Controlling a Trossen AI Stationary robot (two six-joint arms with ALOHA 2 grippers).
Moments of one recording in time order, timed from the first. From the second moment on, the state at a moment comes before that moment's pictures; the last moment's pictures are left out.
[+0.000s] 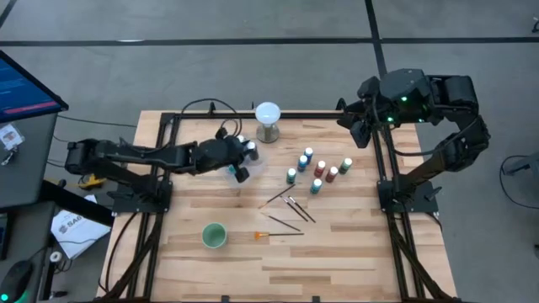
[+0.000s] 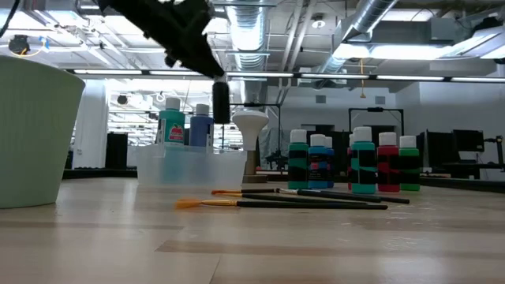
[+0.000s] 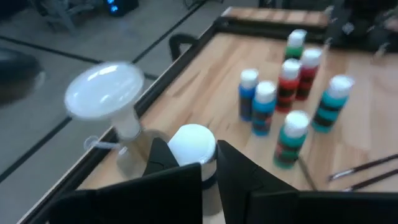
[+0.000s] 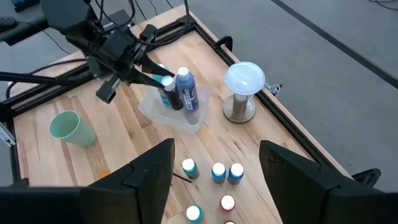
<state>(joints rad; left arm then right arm) 0.07 1.26 0.82 -0.05 -0.49 -0.06 -0.08 1.48 2.33 -1.57 0.29 0.36</state>
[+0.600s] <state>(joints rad) 0.07 1.51 0.82 0.05 -0.53 -0.06 -0.08 1.48 2.33 -1.57 0.29 0.36</state>
